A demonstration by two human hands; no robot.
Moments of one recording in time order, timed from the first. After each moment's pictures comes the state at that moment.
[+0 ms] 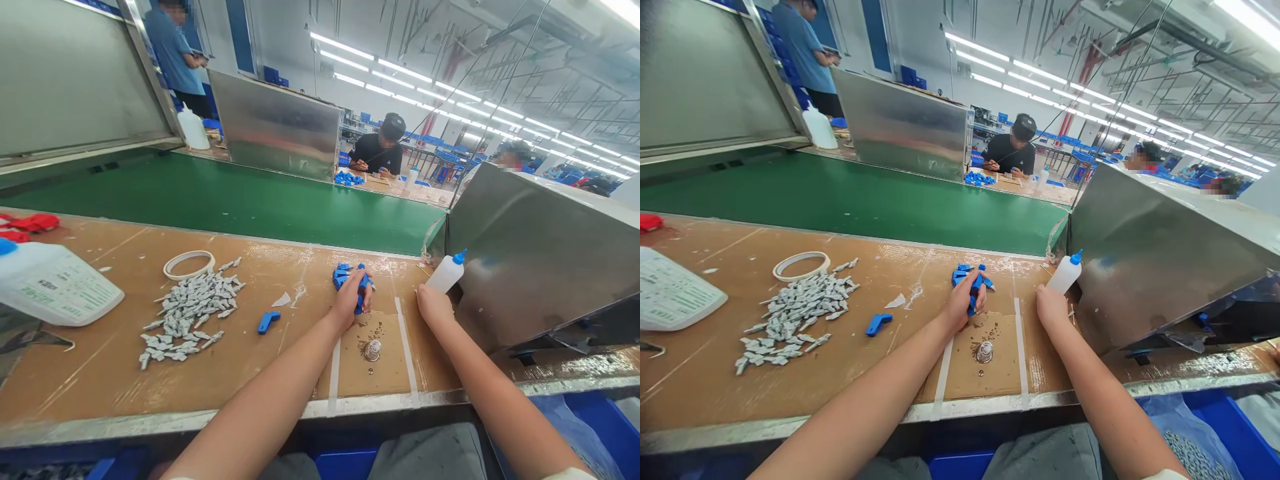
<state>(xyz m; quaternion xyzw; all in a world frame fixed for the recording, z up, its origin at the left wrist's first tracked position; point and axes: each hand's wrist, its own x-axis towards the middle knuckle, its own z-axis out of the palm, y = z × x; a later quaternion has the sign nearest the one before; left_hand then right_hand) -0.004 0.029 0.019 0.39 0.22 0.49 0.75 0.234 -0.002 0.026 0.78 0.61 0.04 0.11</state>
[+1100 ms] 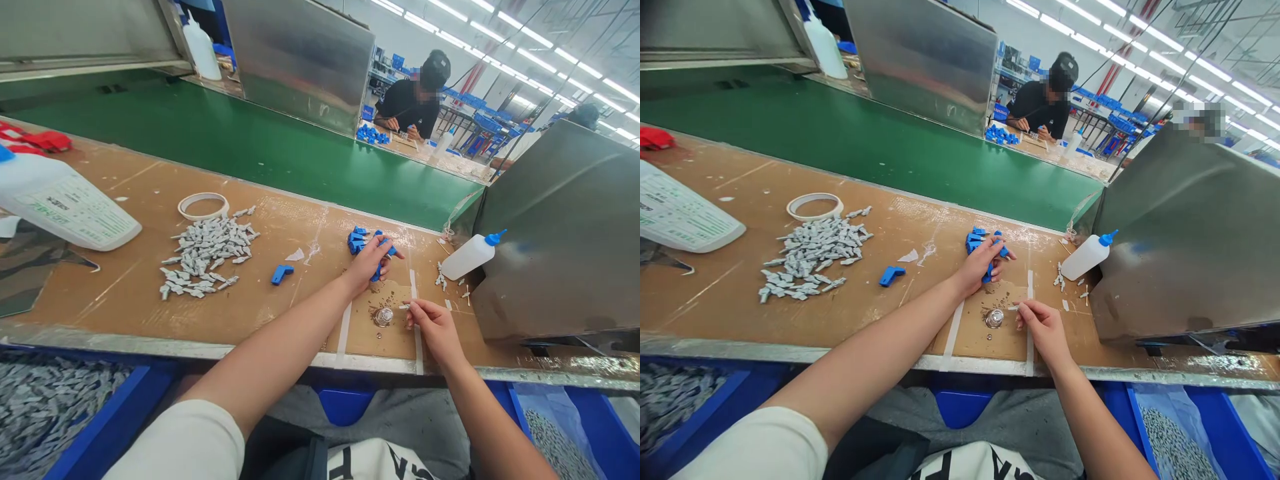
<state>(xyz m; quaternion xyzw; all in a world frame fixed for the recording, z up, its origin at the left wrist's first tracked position) -0.001 0.028 0.021 0.39 0.21 0.47 0.76 0.176 -0.107 0.002 0.57 0.51 -0.45 -0.46</state>
